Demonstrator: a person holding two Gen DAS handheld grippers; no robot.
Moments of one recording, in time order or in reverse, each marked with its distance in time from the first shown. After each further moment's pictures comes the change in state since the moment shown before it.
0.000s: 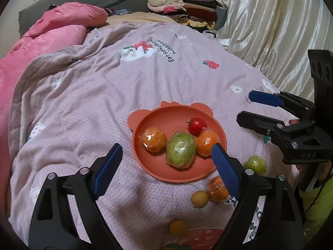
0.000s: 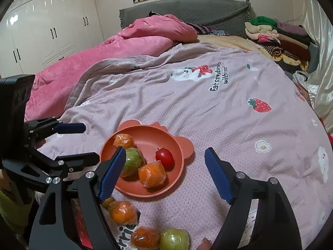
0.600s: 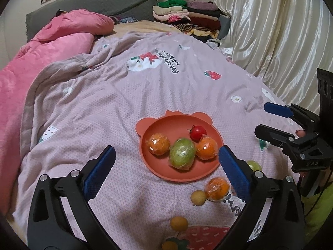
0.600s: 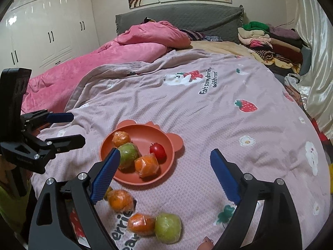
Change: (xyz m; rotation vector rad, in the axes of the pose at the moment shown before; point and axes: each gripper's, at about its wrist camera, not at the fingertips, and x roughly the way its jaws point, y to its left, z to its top) left arm -0.024 -0.002 0.001 -0.009 -0.057 0.030; right arm -0.034 -0.005 -0.015 0.010 -0.041 -0.046
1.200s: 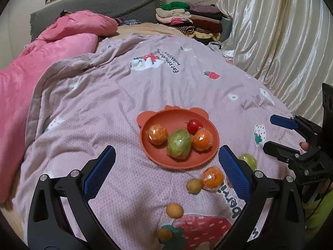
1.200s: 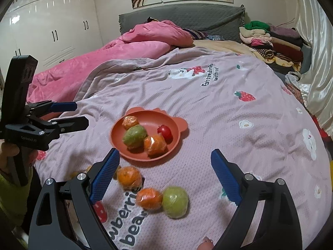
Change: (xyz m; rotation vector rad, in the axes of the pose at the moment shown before) left arm -0.020 -0.006 -0.022 -0.024 -0.013 0.013; right arm -0.027 0.011 -0.033 -0.005 0.004 0.020
